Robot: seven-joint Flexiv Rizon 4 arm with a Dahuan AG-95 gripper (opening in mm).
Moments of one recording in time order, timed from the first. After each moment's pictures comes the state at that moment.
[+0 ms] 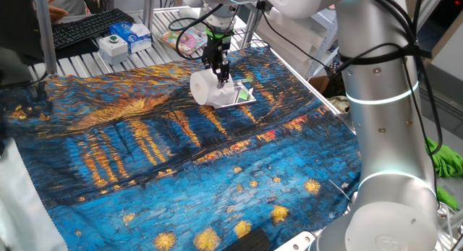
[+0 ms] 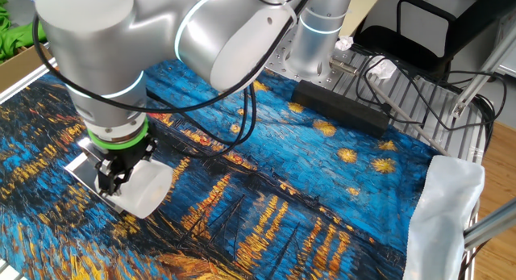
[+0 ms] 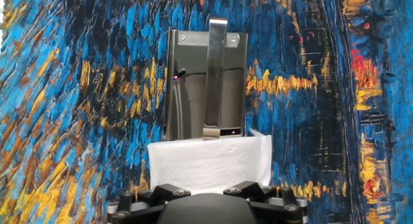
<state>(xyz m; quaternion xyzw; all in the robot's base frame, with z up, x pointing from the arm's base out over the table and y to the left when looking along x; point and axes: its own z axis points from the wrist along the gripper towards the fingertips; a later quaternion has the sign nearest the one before) 0.670 -0.125 0.095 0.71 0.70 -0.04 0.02</state>
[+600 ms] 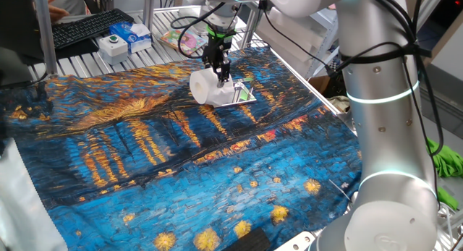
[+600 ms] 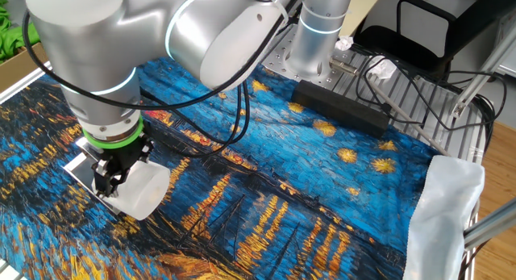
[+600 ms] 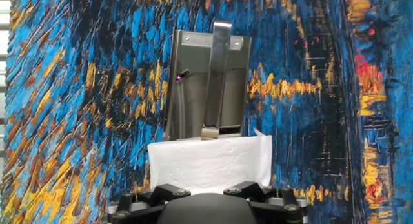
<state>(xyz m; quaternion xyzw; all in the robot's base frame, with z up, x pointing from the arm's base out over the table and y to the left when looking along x) 0.674 -0.127 0.093 0.71 0.70 -0.04 0.02</state>
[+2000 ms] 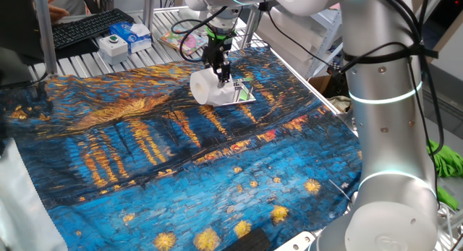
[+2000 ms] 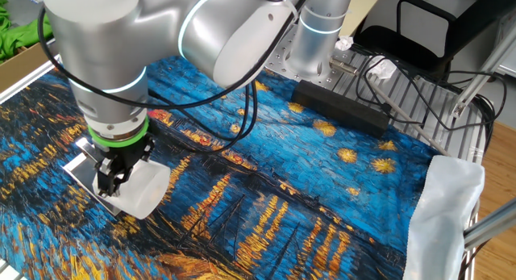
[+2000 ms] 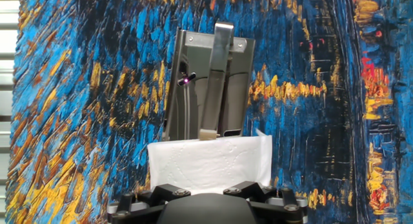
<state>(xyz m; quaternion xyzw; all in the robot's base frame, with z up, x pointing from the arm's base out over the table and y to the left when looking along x) 0.675 -0.127 0.092 0.70 0.71 -0.03 0.04</state>
